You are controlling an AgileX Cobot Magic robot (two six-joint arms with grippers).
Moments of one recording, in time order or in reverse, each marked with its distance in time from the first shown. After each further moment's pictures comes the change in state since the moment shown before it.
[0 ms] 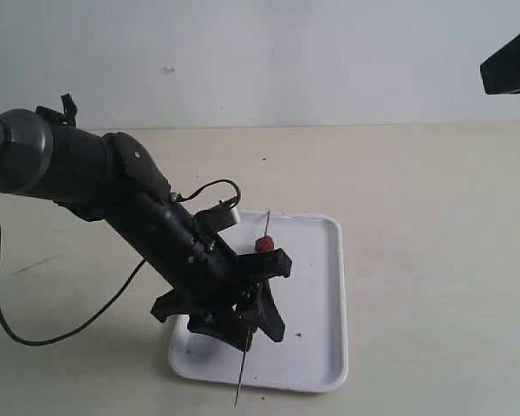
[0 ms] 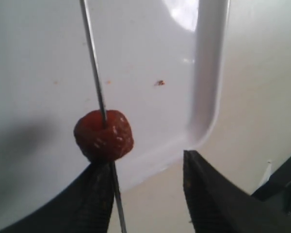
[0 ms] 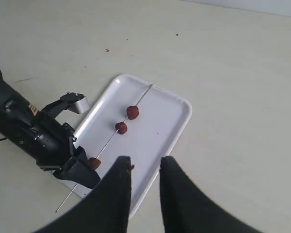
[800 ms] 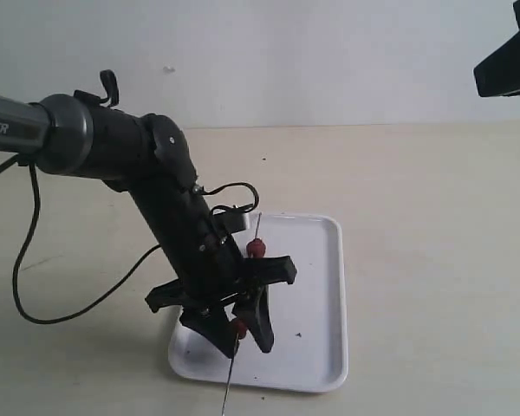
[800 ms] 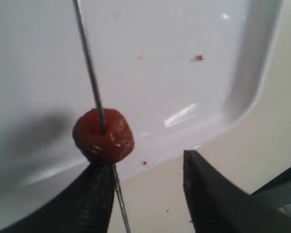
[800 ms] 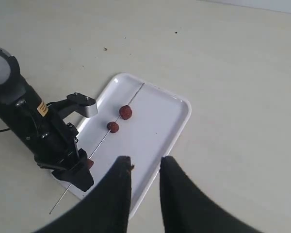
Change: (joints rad) left arm -0.017 0.091 -0.196 0.262 0.211 -0.237; right arm 0.000 0.020 0.000 0.000 -0.009 0.000
